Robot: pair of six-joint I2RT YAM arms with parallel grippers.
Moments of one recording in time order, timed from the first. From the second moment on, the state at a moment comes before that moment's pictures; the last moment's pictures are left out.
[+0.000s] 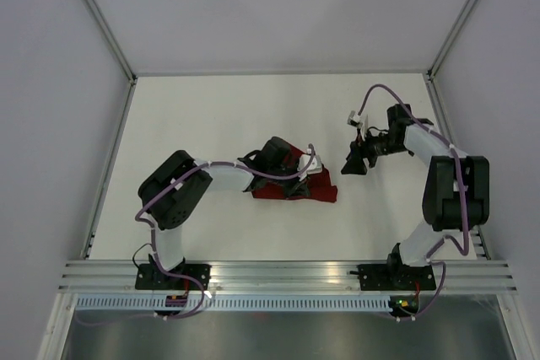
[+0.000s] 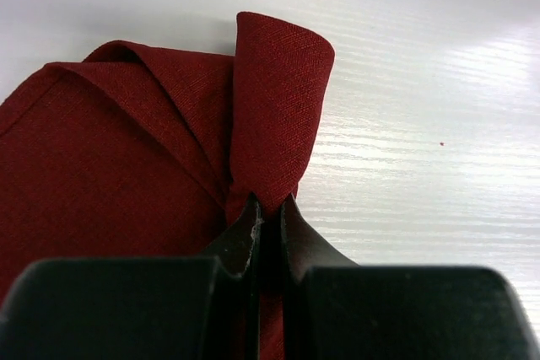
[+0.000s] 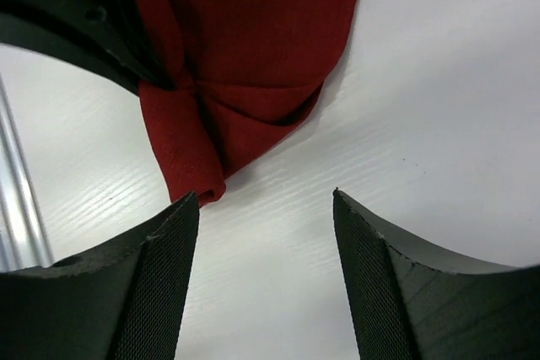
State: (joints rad) left arm -0.82 1.89 0.99 0.19 0.60 0.34; right arm -0.03 1.75 1.18 -0.81 -0.95 -0.87
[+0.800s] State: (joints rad) left arm -0.65 2.13 1.22 -0.06 1.12 0.17; right arm 0.52 1.19 0.40 -0.01 -0.45 -0.99
